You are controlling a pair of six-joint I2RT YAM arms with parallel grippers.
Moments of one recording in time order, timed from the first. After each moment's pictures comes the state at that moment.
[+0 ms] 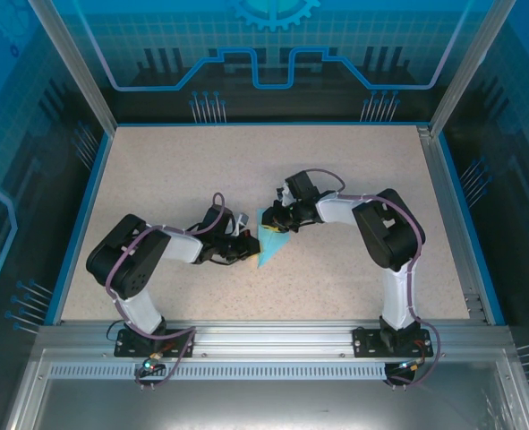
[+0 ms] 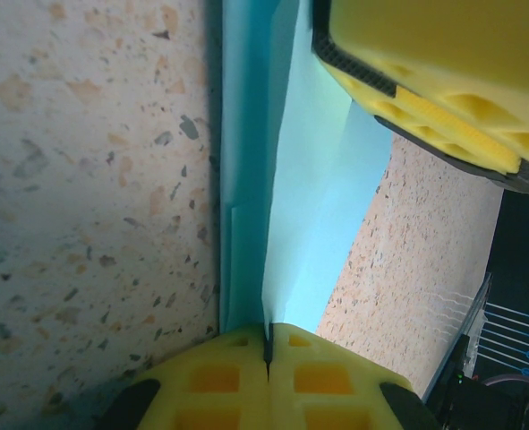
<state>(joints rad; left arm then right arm) -0.46 1.74 0.61 0.29 0.61 -0.87 0.53 2.04 1.19 -0.13 -0.59 0.83</state>
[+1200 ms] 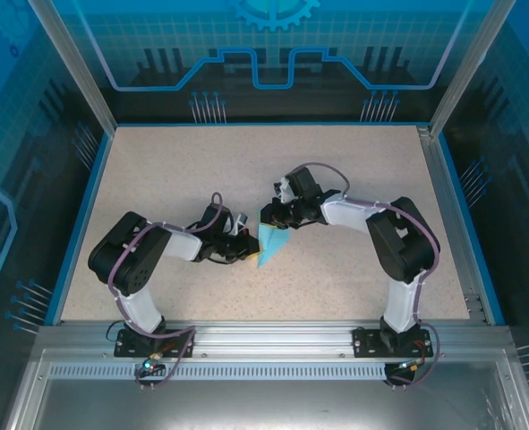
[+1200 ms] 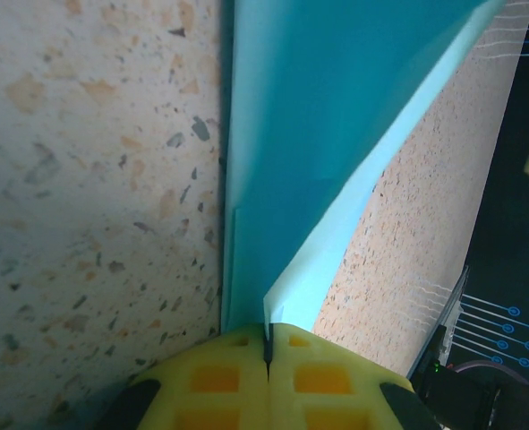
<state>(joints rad) -0.43 1.77 0.62 0.29 0.67 -0.89 0.56 1.89 1.15 -0.15 -0.59 0.76</state>
